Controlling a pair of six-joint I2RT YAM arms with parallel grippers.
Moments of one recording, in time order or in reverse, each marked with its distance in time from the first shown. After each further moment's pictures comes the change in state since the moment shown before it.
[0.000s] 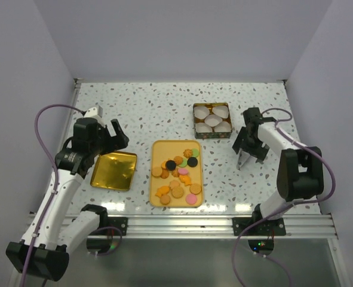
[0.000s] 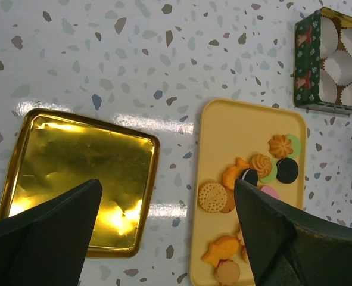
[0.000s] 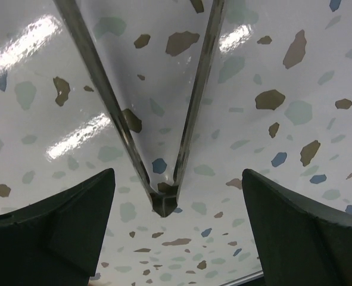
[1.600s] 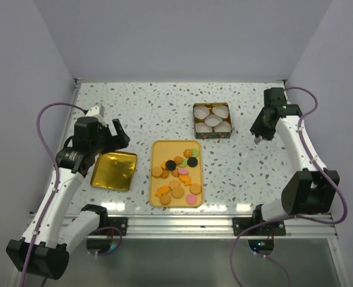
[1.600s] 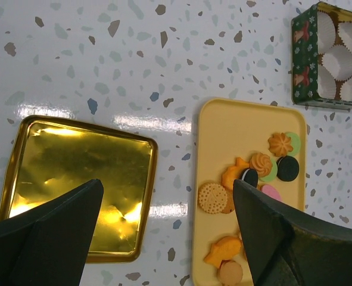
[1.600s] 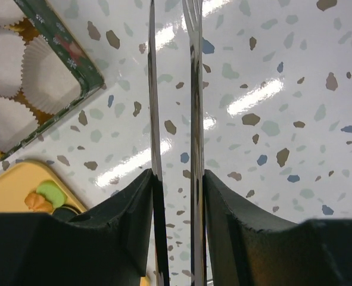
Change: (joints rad) left arm -0.001 0.032 0.000 0.026 0.015 0.026; right arm -0.121 -0.118 0.256 -0.112 -0.071 -0.075
